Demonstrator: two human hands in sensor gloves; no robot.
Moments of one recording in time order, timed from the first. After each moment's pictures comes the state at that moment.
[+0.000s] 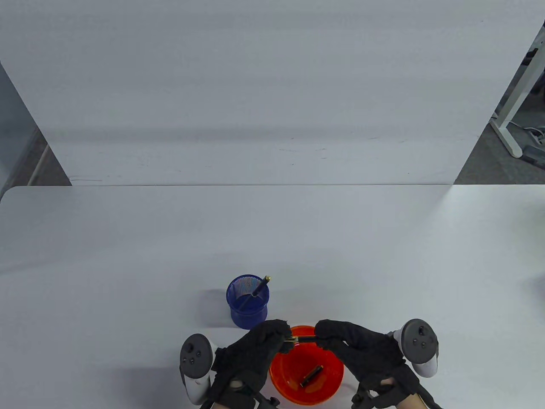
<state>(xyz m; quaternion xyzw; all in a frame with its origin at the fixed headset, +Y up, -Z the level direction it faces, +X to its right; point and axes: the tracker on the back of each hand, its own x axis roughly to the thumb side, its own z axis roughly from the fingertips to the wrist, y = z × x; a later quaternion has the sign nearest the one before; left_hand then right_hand) -0.113 -0.723 -0.241 -0.01 -0.15 0.71 0.69 0.179 -0.689 -0.257 0.29 0.02 0.76 0.59</state>
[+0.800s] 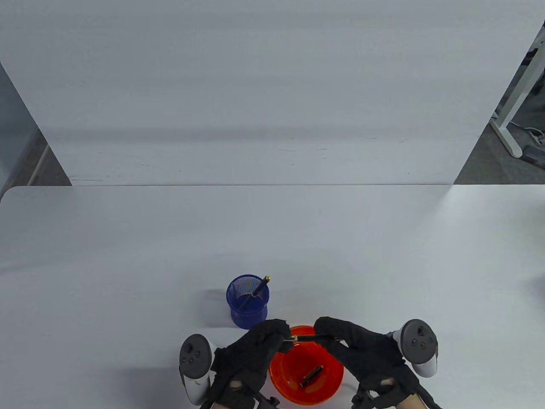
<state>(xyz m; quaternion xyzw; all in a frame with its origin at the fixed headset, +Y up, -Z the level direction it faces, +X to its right) -0.114 -0.723 -0.241 0.00 -0.15 0.70 0.69 0.178 -0.689 -0.256 0.30 0.03 0.76 0.58</state>
